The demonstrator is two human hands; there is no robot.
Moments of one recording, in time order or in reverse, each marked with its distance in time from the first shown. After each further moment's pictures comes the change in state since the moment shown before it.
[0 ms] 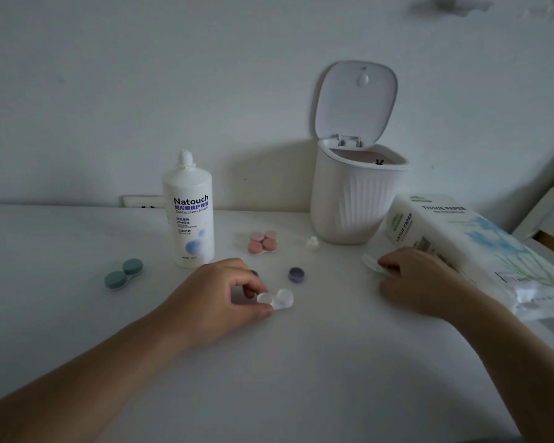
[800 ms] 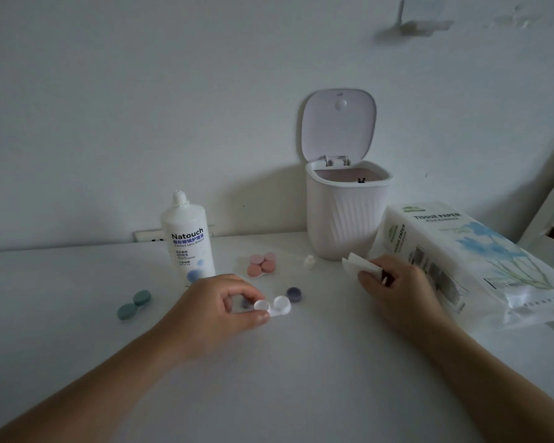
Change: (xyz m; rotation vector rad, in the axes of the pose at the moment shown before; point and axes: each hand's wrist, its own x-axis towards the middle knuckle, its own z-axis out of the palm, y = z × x) left_hand 0.004 0.018 -0.012 -0.022 0.036 -0.066; right_hand -0.007 -0.019 0.027 0.749 0.479 -0.112
